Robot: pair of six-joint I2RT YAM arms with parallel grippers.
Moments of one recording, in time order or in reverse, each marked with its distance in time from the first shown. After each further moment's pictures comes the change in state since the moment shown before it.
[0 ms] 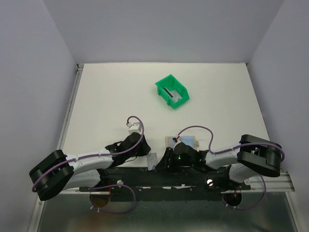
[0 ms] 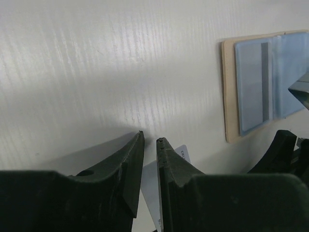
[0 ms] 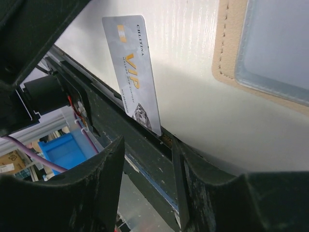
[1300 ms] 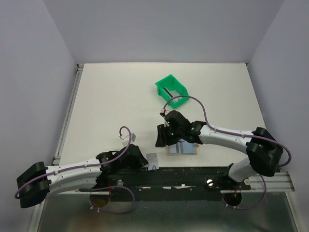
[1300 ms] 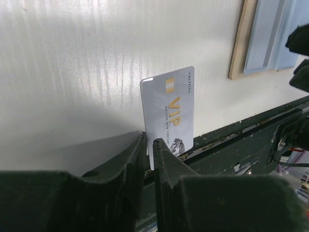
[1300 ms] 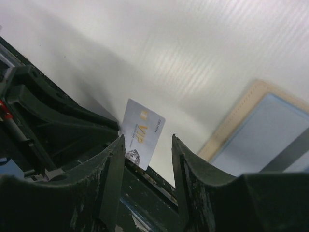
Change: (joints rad) left arm -0.184 -0.305 -0.111 -0.262 0.022 -0.384; right arm -0.232 0.060 0.603 -0.731 -0.076 -0.733
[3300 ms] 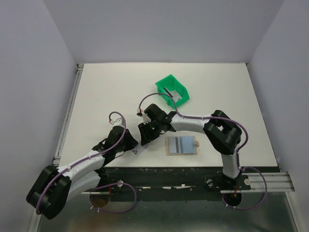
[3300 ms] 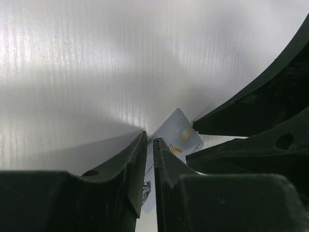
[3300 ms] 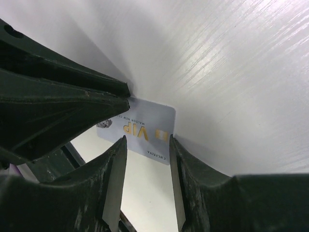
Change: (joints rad) left arm 0.534 0.167 0.035 0.220 0.137 0.454; right arm -0.015 0.468 0.352 -0.010 -0.209 -0.249
